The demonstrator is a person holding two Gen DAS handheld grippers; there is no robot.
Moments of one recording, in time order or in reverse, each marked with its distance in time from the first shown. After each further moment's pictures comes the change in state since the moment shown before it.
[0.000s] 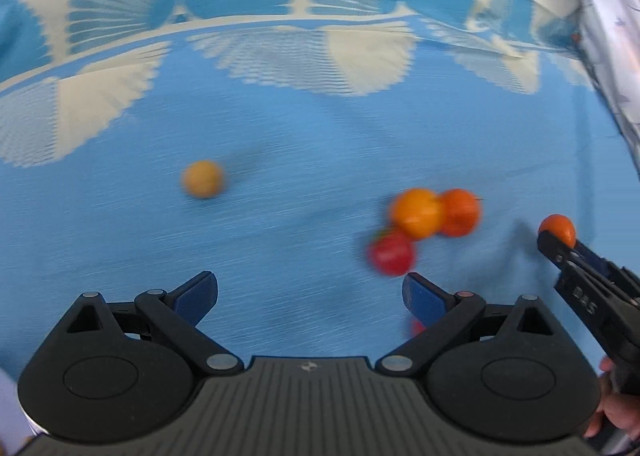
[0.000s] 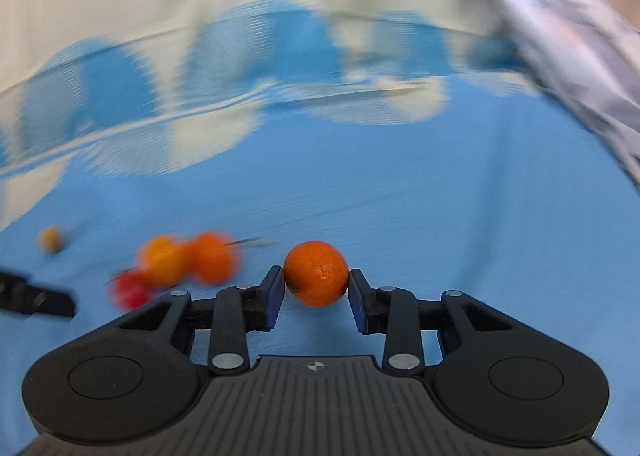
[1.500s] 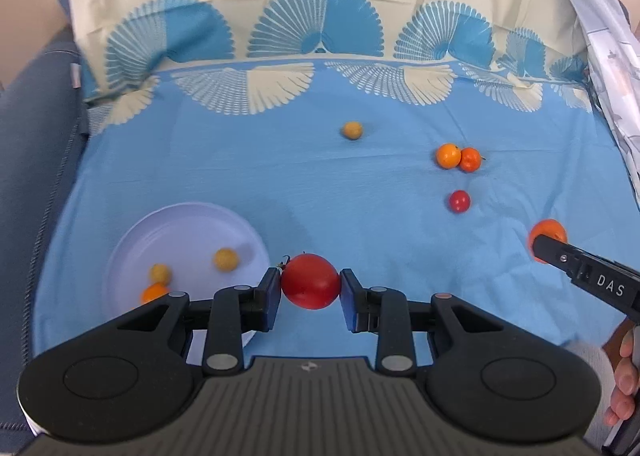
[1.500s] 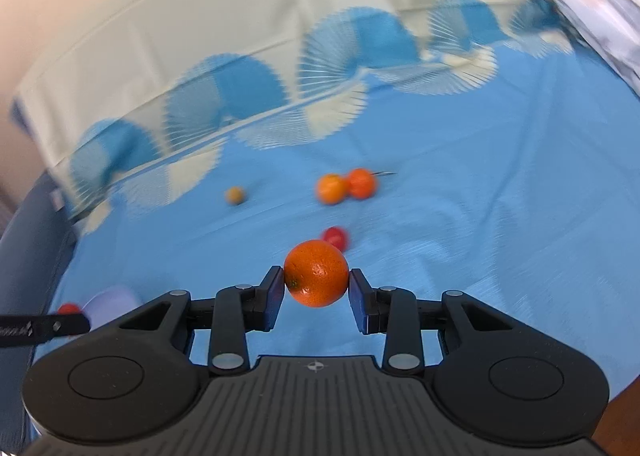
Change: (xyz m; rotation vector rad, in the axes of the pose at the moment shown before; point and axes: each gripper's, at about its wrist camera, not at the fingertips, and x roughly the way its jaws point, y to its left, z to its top) left arm -0.241 0.061 -0.149 -0.097 -0.097 0.169; right arm -0.186 0.020 -0.026 0.053 0.125 0.357
